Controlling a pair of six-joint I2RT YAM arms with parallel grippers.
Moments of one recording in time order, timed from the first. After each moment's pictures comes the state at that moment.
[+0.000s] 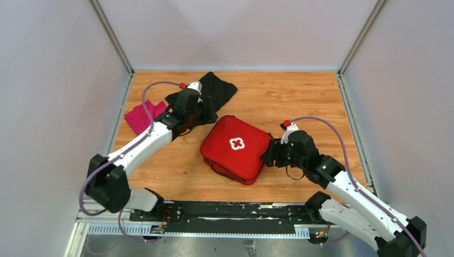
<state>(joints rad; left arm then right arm) -0.51 1.42 1.07 -0.30 -0.07 -0.54 0.67 0.77 0.61 -0.47 -0.06 0.50</state>
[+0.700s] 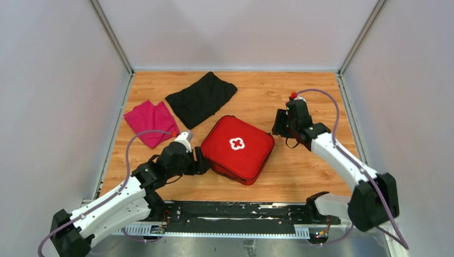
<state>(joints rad) -0.72 0.69 0.47 -0.40 -0.03 -0.70 0.40 1.14 0.83 -0.44 0.14 0.47</state>
